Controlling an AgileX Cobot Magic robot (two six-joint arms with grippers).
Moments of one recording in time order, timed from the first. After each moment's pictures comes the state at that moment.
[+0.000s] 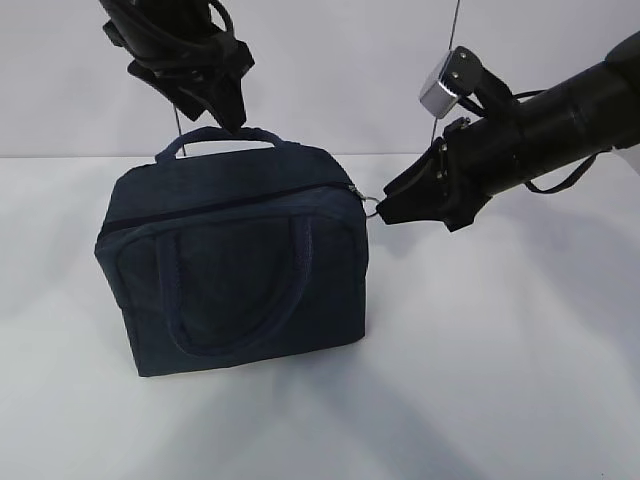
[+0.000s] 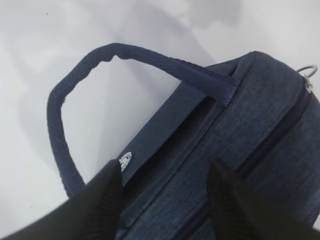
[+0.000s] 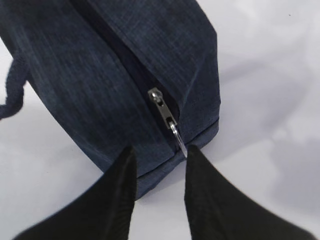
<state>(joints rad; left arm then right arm) -0.47 1.96 -1.92 -0.14 1.24 0.16 0.11 1.84 -1.25 1.08 0.89 -1.67</state>
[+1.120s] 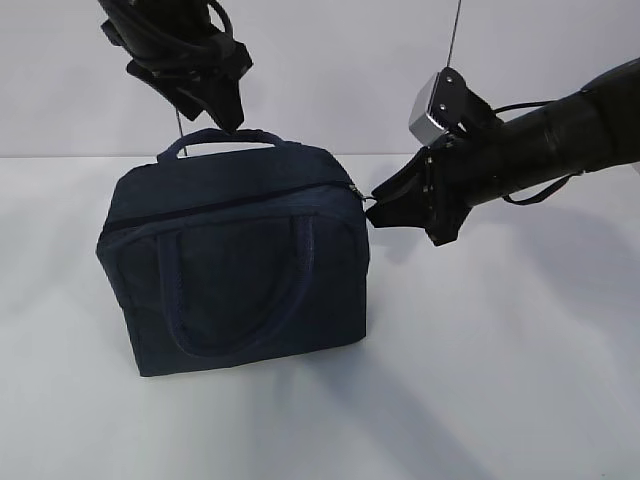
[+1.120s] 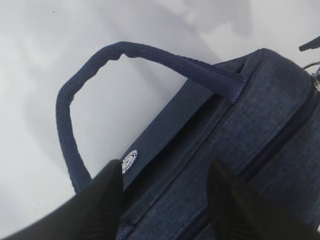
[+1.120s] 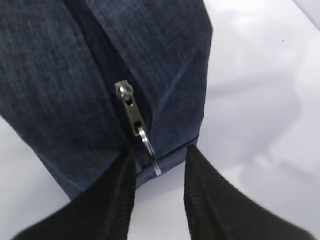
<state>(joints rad) -0.47 1.96 -1.92 -0.13 1.24 0.16 0.11 1.93 -1.25 1.23 0.83 -1.96</state>
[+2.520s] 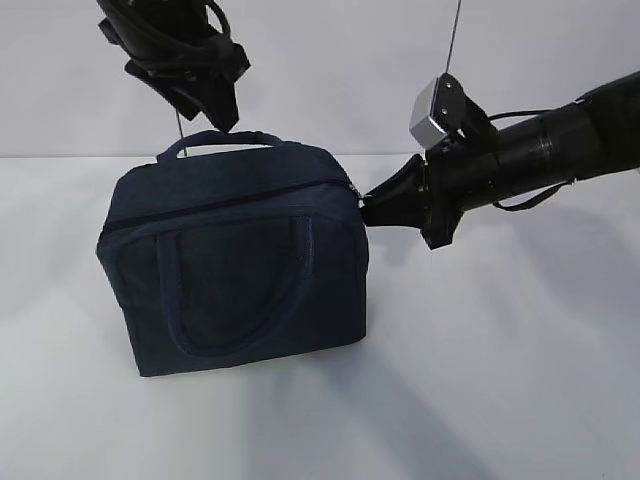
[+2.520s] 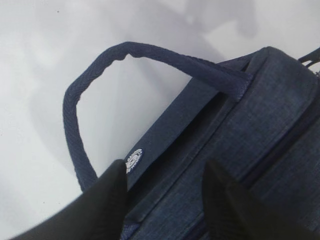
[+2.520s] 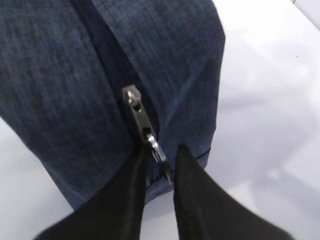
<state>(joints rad) -0.47 1.96 -1.92 -0.12 1.24 0.16 0.11 1.97 -1.25 1.32 0.90 -2.05</state>
